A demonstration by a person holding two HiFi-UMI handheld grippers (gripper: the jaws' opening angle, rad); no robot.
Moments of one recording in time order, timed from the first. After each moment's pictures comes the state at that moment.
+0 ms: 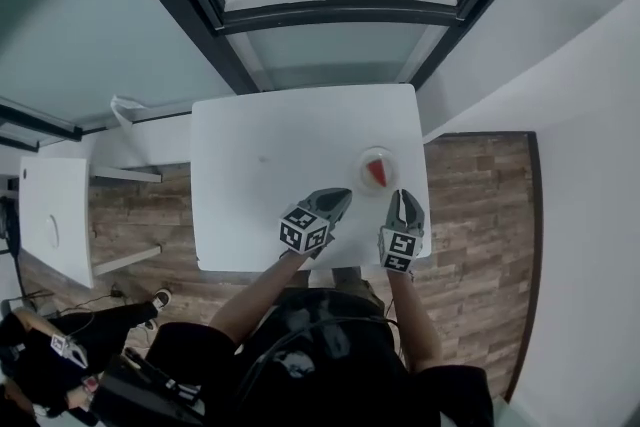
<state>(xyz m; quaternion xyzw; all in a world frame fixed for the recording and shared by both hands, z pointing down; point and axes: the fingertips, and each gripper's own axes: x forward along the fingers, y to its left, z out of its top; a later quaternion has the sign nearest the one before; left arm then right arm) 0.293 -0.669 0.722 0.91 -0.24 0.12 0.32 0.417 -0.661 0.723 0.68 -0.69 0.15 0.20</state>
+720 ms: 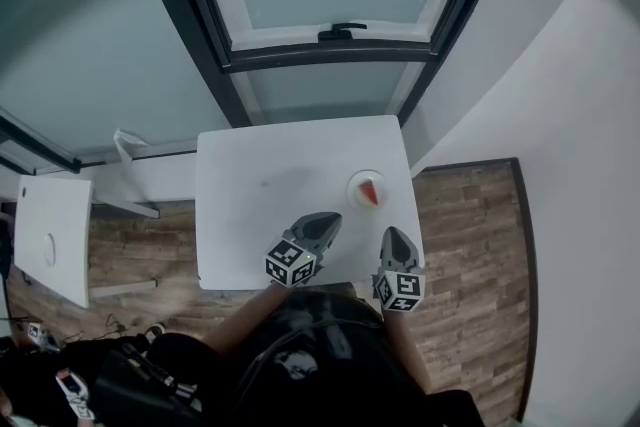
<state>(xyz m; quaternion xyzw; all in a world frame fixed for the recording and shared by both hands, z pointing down) 0.262 -0.618 0.611 0.95 -0.25 0.05 0.20 0.385 -0.574 0.637 0.67 -0.72 0.17 0.07</state>
